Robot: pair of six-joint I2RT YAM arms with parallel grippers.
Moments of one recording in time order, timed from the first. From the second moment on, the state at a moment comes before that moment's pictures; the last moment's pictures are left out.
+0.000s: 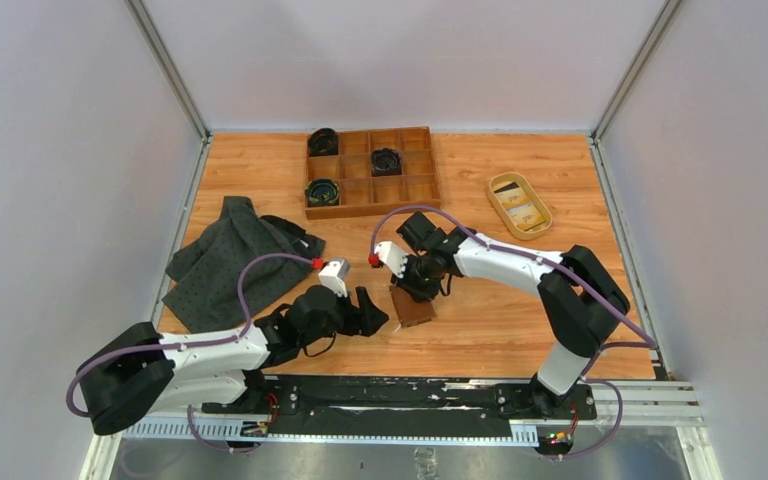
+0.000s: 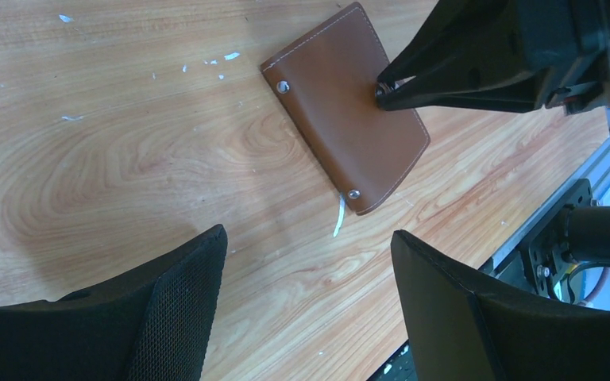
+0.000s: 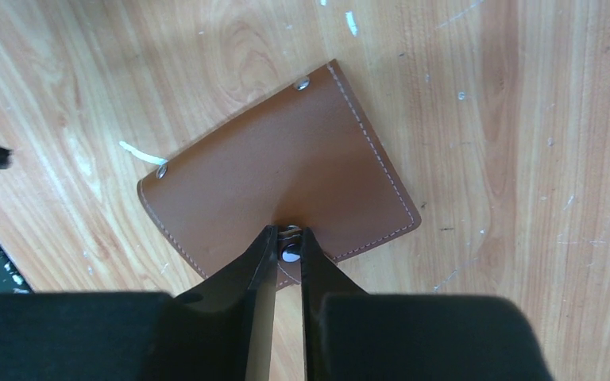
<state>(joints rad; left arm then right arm) -0.94 1.06 0.21 0.37 -0.12 -0.78 0.80 1.69 1.08 -0.58 -0.26 -0.48</state>
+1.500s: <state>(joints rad) -0.94 1.33 0.26 0.76 0.07 -0.95 0.52 1.61 1.10 -0.77 -1.03 -0.61</state>
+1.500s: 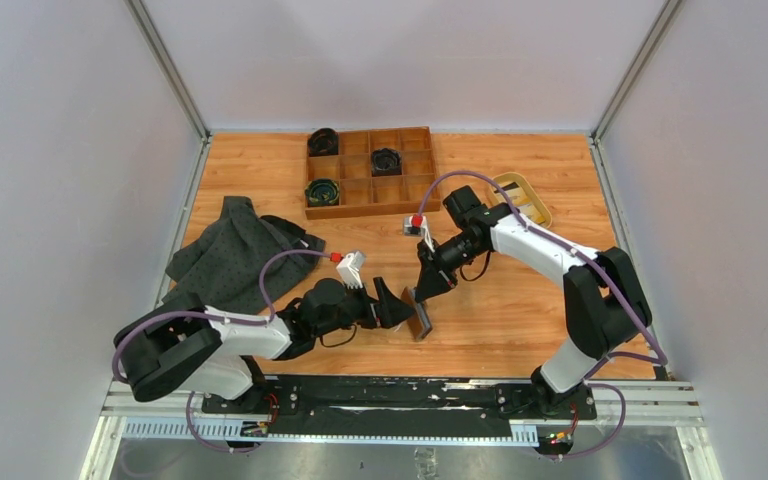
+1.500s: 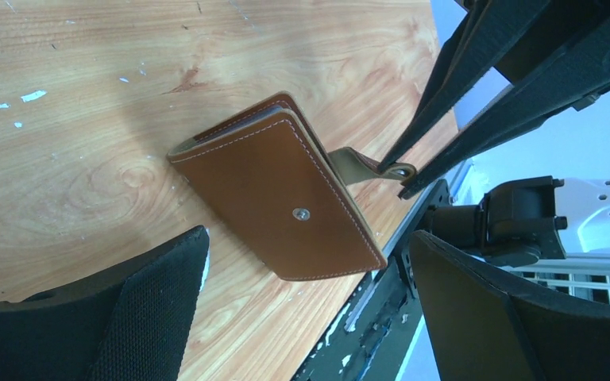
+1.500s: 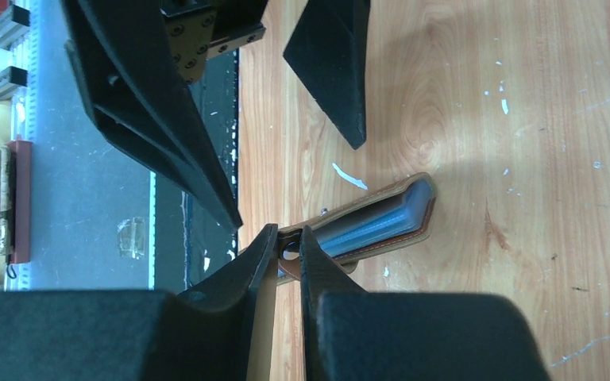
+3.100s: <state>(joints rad) -0.92 1.45 0.26 0.75 0.03 -0.92 0.48 1.72 1.10 -0.79 -0.62 -0.60</state>
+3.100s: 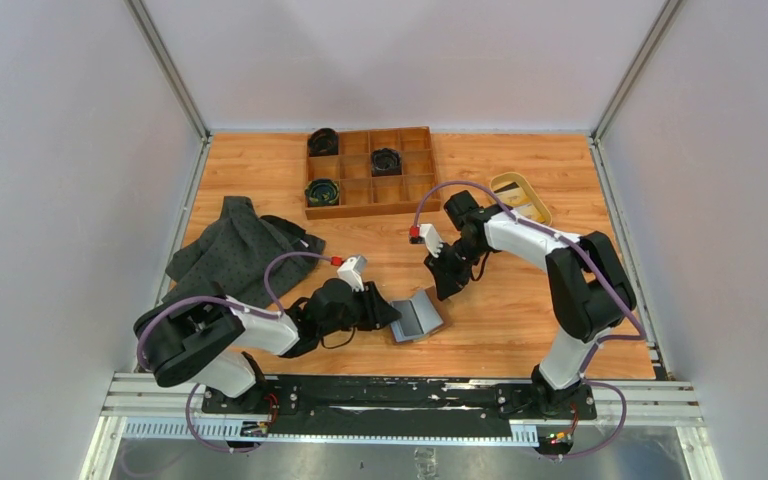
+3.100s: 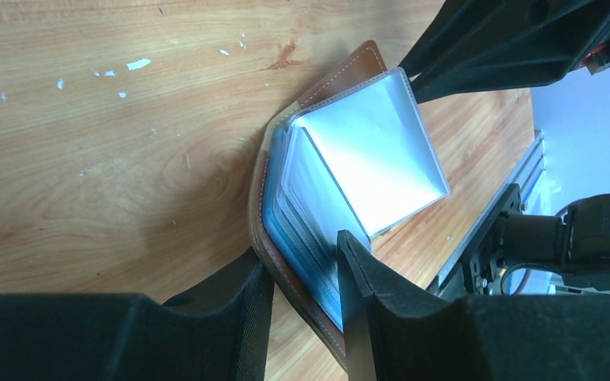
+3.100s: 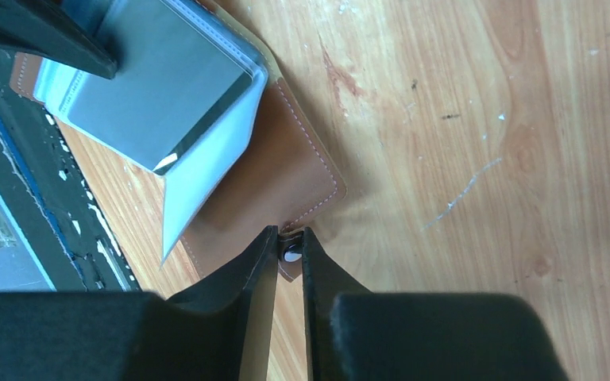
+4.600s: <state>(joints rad) -0.91 1.41 0.36 0.64 0.15 -0.83 0.47 1.68 1.11 -0.80 -0.59 -0.58</state>
